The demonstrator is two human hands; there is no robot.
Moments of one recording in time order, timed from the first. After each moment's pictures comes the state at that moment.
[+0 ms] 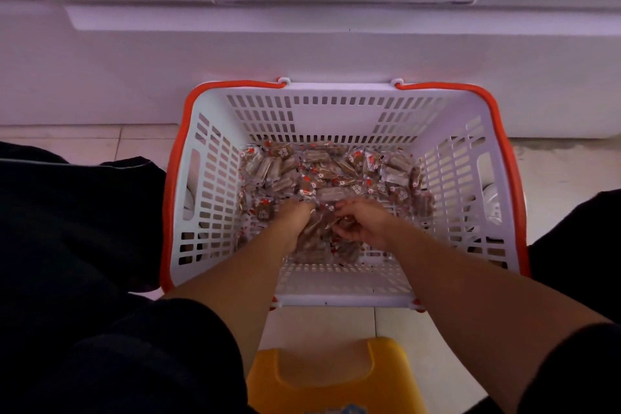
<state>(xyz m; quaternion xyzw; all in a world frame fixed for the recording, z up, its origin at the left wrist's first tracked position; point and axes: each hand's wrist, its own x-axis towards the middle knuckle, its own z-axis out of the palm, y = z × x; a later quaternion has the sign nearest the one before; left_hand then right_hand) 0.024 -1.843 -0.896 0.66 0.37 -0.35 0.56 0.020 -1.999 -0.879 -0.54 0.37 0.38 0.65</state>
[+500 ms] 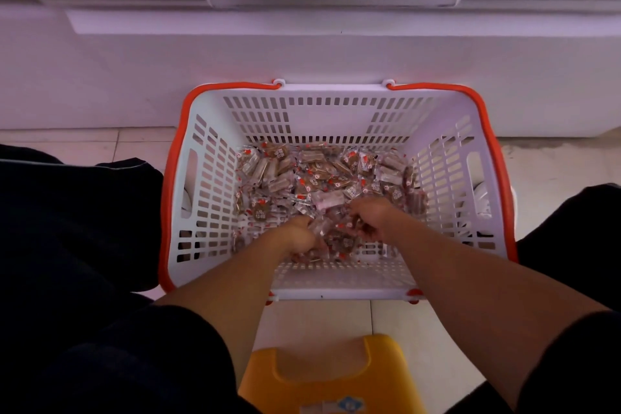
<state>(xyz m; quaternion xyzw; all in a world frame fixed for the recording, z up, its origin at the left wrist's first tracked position) 0.004 -1.837 -0.883 0.77 0.11 -0.50 0.38 0.022 -2.018 -0.867 -0.67 0.39 0.39 0.50</state>
